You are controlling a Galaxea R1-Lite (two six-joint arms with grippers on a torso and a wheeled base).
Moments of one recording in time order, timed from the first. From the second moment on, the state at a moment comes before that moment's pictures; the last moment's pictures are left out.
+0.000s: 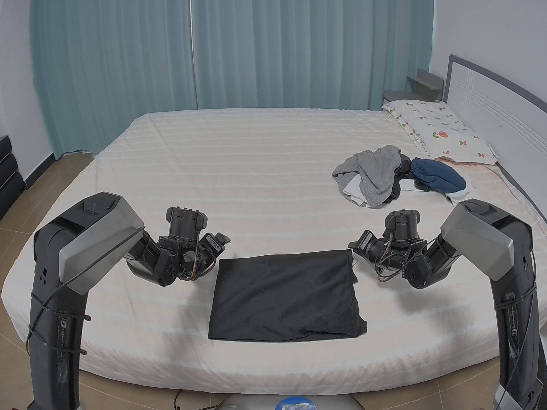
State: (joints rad) left arm -0.29 2.46 -1.30 -0.52 0.03 -0.97; right arm 0.26 2.54 -1.26 -0.81 0.16 0.87
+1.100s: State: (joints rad) left arm -0.33 2.49 -1.32 -0.52 0.04 -0.94; right arm 0.25 2.47 -1.16 -0.83 0.17 0.87
